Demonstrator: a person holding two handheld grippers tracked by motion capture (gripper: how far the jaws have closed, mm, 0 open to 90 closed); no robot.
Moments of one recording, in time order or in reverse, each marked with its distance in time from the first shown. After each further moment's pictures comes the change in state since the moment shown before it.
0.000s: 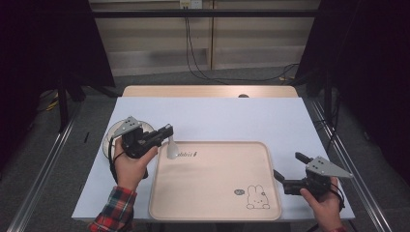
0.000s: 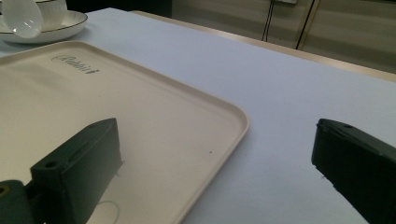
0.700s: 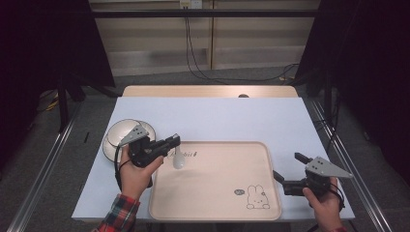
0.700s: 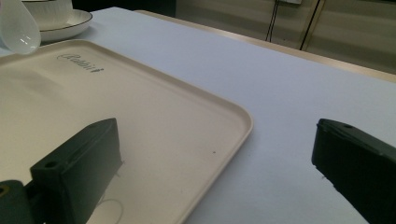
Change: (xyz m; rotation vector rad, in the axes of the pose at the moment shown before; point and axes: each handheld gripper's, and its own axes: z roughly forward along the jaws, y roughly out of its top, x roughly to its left) left arm -0.015 -0.016 0.003 0.032 -0.060 -0.019; right arm 0.001 0.000 0.000 0.004 0.014 -0.008
